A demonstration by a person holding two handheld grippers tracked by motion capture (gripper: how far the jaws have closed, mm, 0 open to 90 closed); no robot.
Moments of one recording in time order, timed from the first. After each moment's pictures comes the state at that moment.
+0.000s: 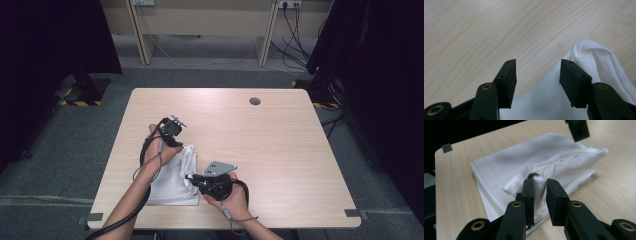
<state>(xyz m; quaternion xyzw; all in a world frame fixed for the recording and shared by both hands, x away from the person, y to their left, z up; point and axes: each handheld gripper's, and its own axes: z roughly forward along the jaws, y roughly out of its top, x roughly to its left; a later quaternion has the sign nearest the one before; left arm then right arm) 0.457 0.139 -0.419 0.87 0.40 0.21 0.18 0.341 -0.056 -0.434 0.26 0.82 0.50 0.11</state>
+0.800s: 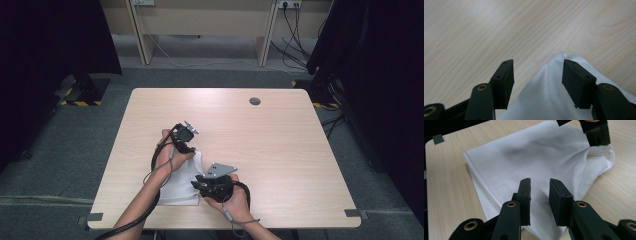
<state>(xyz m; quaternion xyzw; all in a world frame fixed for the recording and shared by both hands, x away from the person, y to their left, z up) 0.458 0.113 -0.430 0.88 0.38 0.22 0.20 0.340 -0.046 -0.466 0.27 0.85 0.45 0.09</state>
